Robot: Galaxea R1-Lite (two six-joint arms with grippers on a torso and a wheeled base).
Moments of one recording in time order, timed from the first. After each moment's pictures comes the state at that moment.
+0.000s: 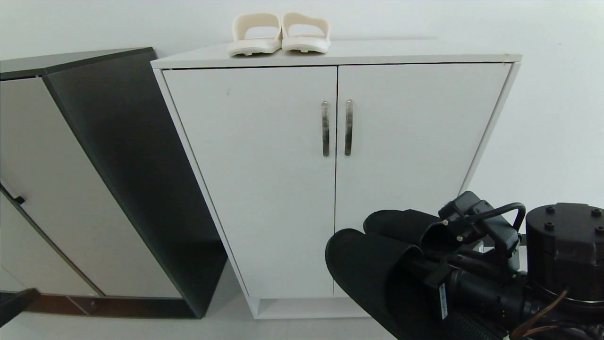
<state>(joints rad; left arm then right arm) -0.13 0.52 -0.28 -0.21 -0.35 -0.07 0.85 1.47 -0.56 -0.60 -0.20 0.07</state>
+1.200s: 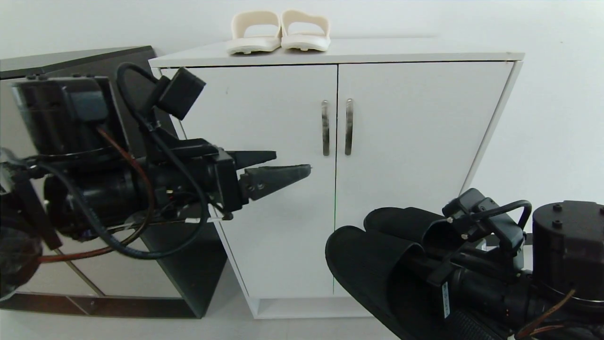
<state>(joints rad) -0.48 1.48 -0.90 -0.52 -0.52 -0.11 0.85 1.46 -0.56 -0.60 -0.19 0.07</state>
